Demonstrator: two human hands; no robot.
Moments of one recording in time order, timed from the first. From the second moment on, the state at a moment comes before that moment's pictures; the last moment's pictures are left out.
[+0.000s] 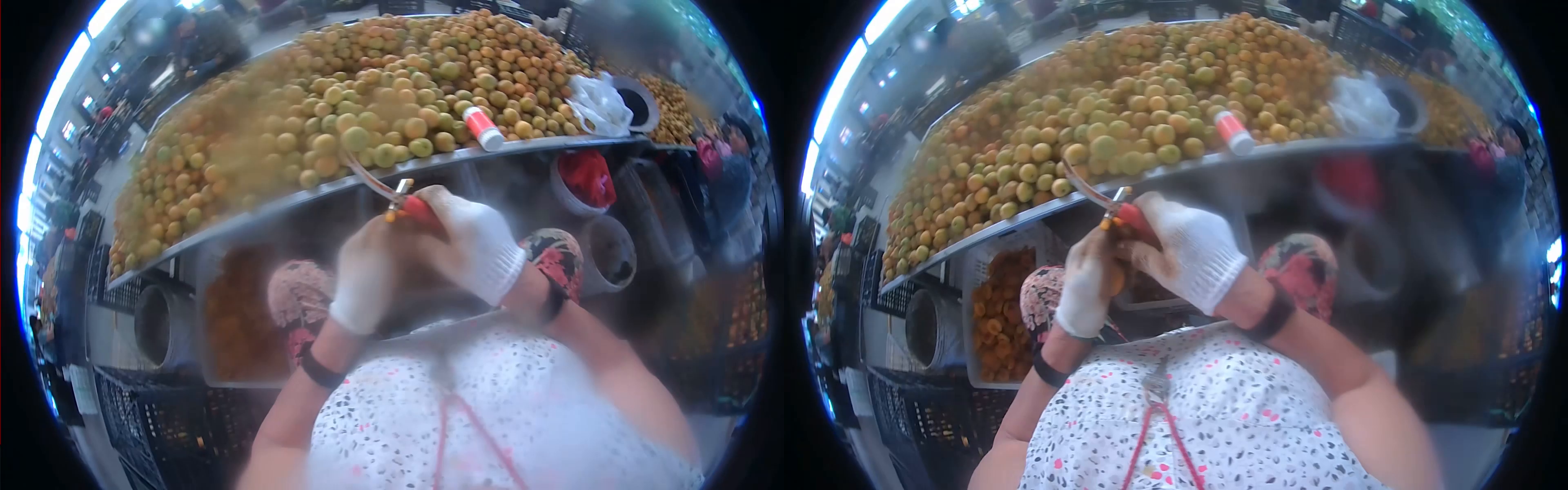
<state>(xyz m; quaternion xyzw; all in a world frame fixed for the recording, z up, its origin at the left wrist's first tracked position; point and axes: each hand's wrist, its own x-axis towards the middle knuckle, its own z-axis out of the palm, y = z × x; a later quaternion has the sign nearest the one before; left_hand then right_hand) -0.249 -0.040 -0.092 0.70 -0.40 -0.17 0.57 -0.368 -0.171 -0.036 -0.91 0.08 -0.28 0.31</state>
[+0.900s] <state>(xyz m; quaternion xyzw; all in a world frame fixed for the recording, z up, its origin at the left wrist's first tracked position) -0.267 -0.030 -0.040 0.42 -0.23 -0.42 0.77 -0.373 -0.164 -0.008 -0.57 0.08 -0.33 0.75</state>
